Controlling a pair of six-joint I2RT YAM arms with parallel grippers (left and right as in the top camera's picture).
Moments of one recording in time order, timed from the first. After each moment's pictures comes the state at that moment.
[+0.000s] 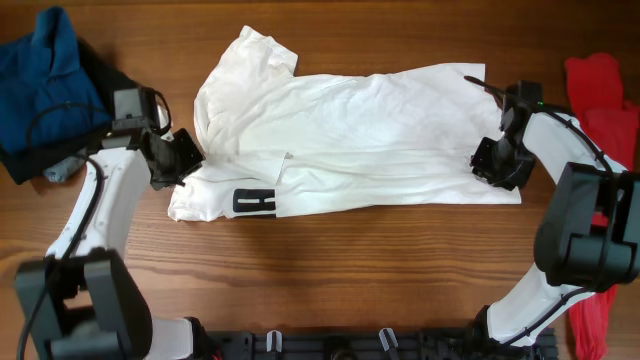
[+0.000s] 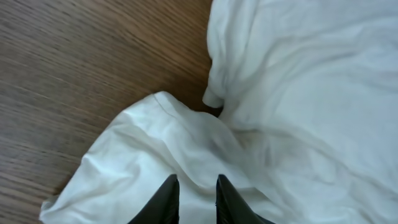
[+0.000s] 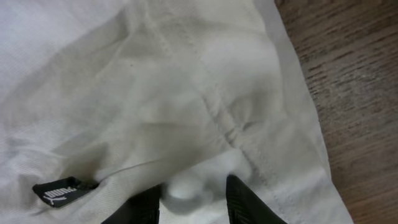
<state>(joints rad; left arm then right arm) 0.12 1.62 1.06 -0.73 0.16 -0.44 -0.18 1.93 1.19 -0.84 0.05 0.31</state>
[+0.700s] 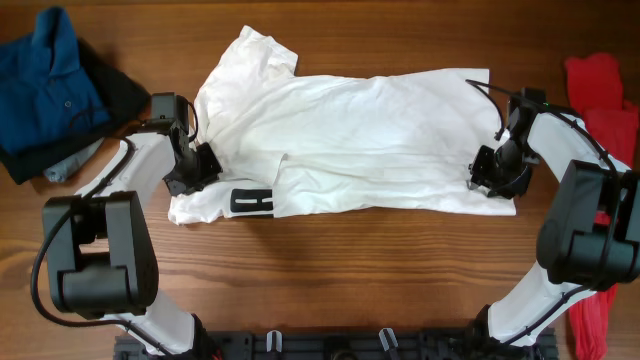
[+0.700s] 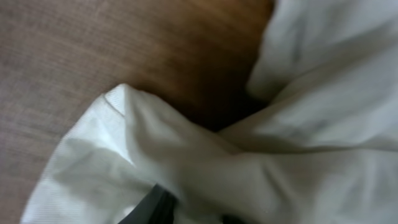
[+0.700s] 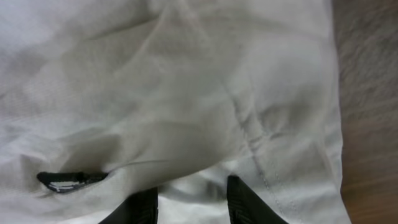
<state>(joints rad) 0.05 1.82 1.06 -0.72 0.07 -0.42 -0.20 1.94 1.20 -0.98 -0.04 0.26</state>
